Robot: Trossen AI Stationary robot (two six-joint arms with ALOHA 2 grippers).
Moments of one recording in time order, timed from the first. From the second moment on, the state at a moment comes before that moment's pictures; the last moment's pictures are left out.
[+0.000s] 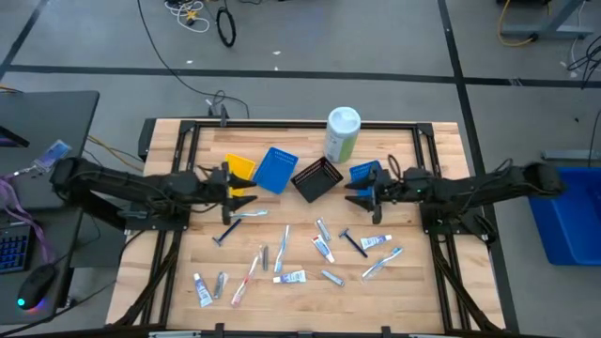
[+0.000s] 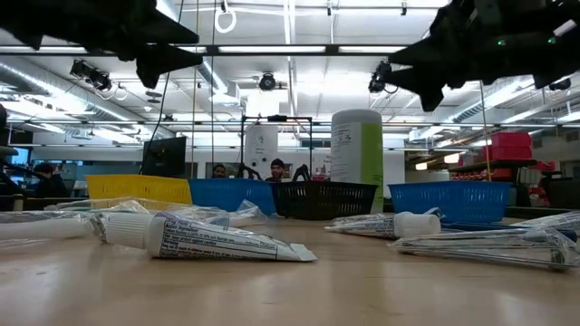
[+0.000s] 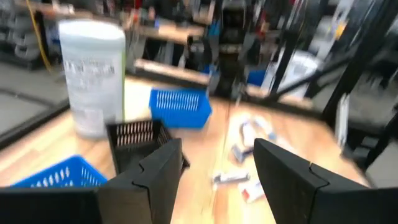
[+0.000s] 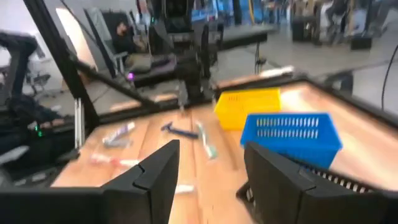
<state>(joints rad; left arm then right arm) -0.12 0.76 0.38 0.21 -0.28 -0.23 -0.03 0.98 0.29 0.60 -0.02 0.22</state>
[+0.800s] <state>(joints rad) -0.41 1.15 0.63 -0.71 -0.26 -1.16 0.04 1.07 0.29 0.56 -0.10 0.31</state>
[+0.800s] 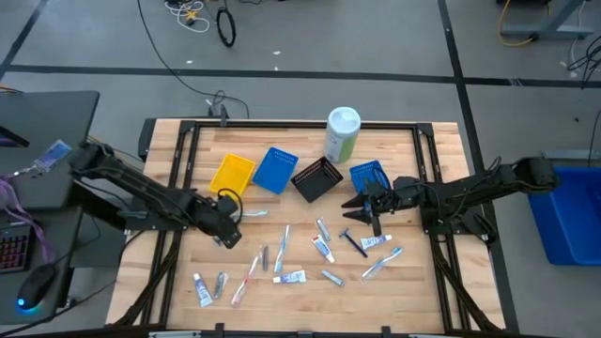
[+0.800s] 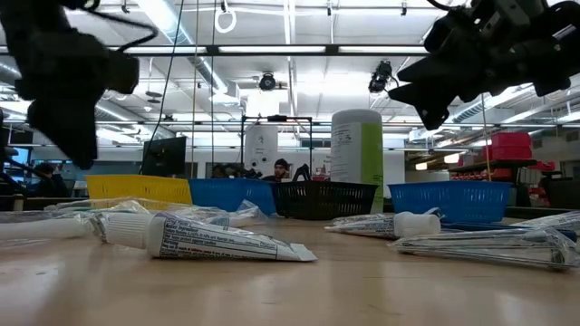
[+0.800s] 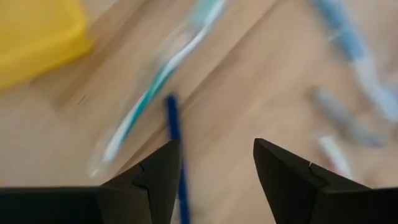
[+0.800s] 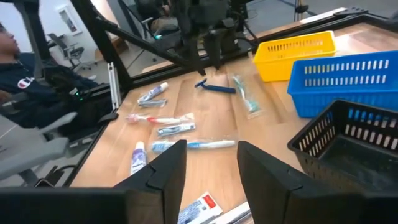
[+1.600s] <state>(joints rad) -0.42 1.47 0.64 -0.67 -0.18 -1.22 0.05 1.07 0.29 0.56 -0.03 0.31</state>
